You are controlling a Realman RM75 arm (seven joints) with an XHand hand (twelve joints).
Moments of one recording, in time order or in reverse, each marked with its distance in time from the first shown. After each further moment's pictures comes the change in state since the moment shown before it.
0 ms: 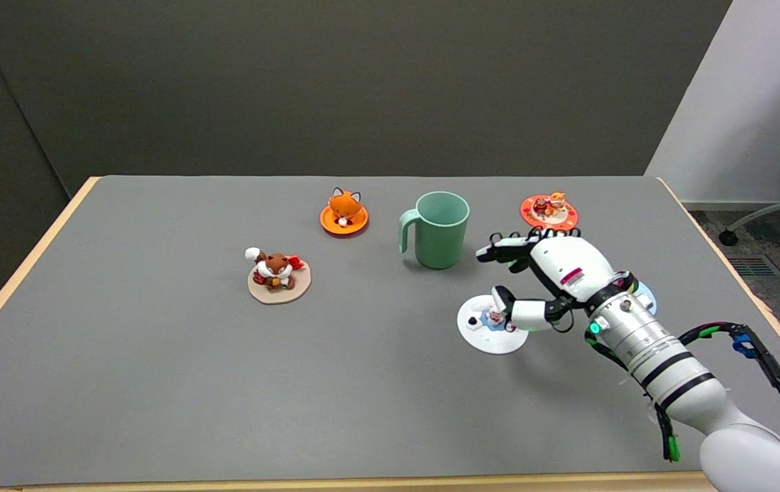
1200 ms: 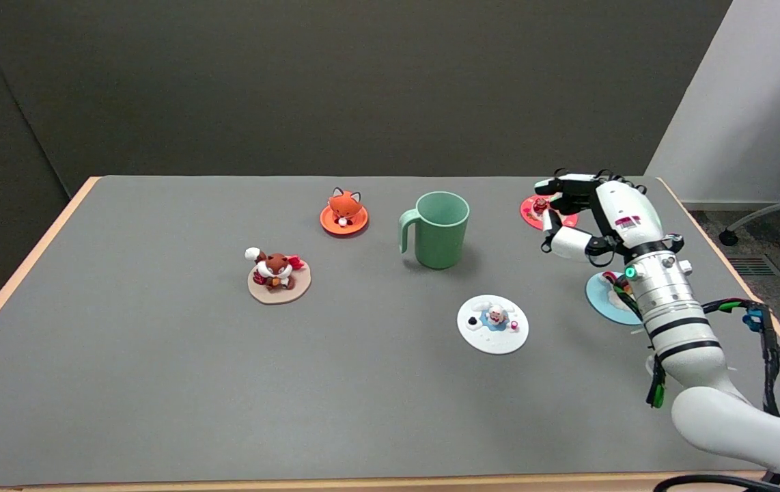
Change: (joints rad) arm 0.164 -0.045 -0.011 0.177 0.108 0.245 0.179
